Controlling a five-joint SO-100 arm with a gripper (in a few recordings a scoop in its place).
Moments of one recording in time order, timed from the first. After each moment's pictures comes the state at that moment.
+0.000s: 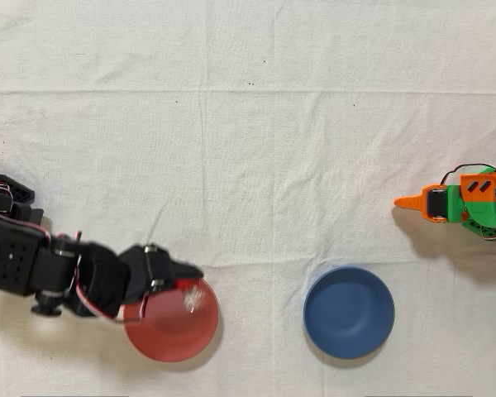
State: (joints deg) arm 23.4 105.3 94.1 56.9 -39.6
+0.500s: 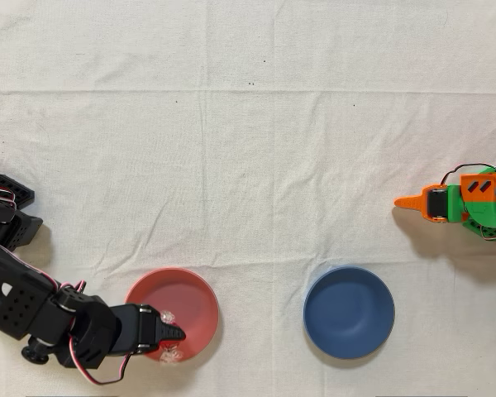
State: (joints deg) arm 36.7 99.4 97.2 51.3 -39.6
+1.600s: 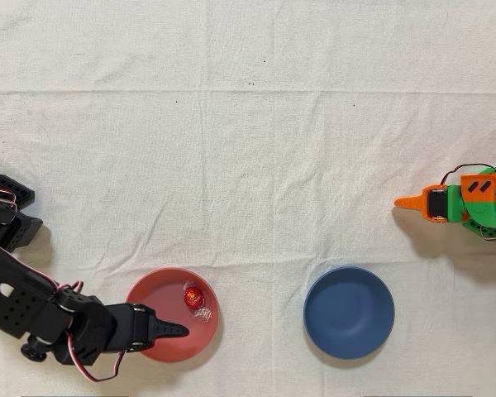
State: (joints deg) arm 37.8 102.7 102.8 50.1 -40.7
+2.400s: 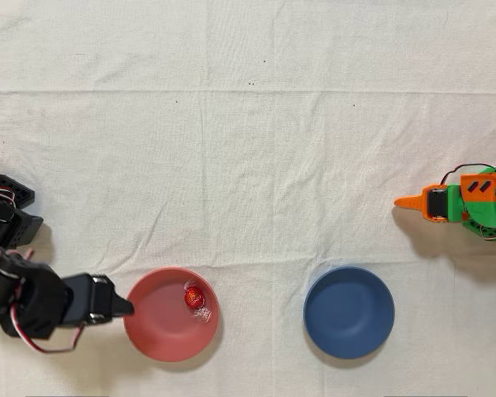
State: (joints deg) arm 32.3 130.6 115.0 63.4 -37.9
